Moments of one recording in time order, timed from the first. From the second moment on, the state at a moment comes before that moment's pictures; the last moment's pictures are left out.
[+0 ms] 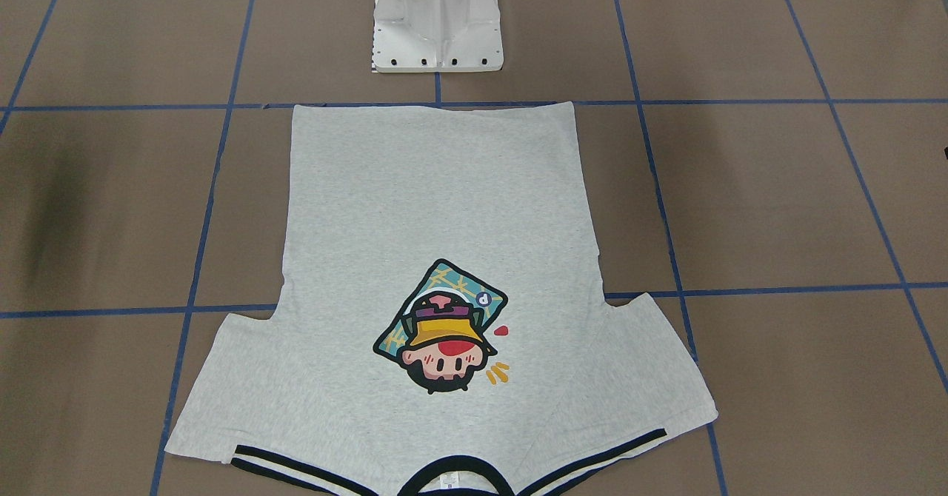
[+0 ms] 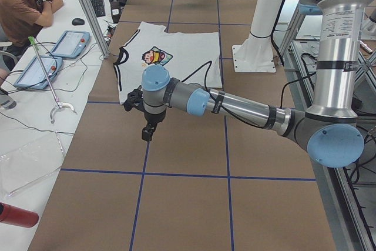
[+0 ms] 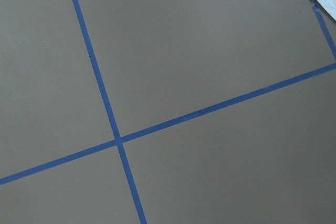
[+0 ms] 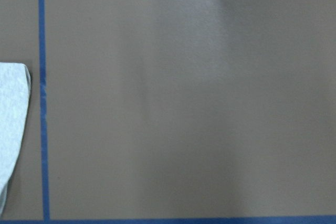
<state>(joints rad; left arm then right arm) -1.48 -1.58 -1.82 -1.64 -2.34 0.05 1.29 -1.25 1.31 -1.04 2.39 0.73</state>
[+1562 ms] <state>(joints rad) -1.48 -1.58 -1.84 -1.64 -2.34 0.05 0.97 -0.88 0.85 -0.65 1.84 1.20</state>
